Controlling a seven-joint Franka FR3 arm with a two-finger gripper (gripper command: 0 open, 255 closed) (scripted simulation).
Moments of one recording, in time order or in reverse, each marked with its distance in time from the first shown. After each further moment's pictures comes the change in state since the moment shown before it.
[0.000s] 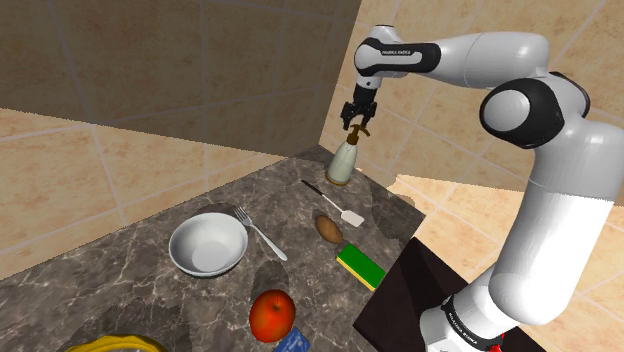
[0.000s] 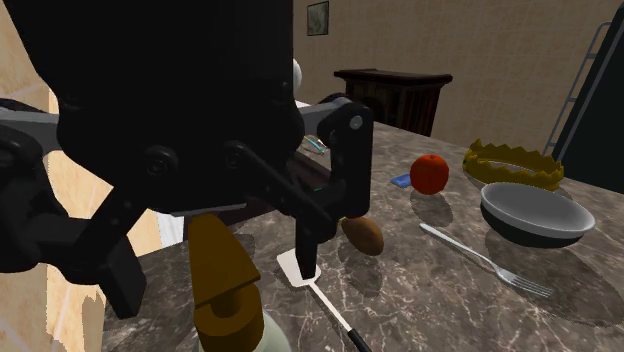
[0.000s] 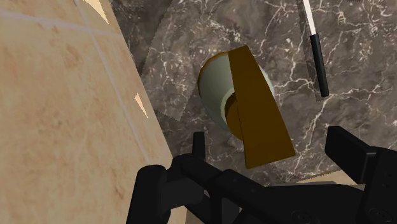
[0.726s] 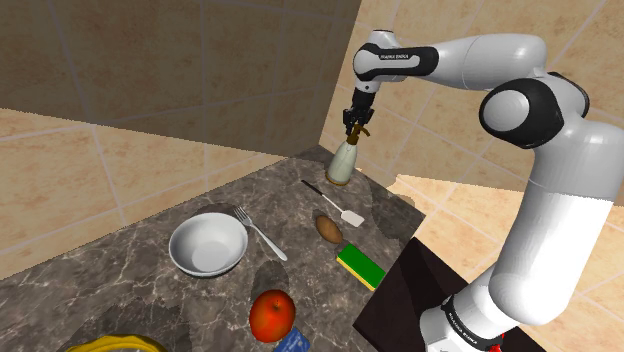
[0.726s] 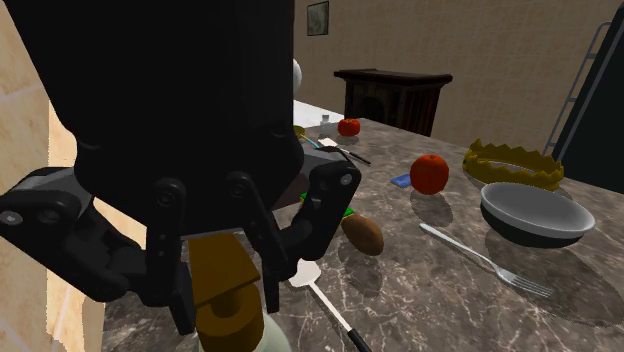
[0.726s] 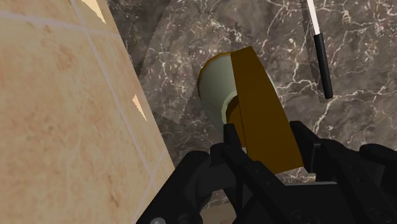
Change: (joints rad) arm 0.000 0.002 0.000 -0.030 0.001 0.033 0.000
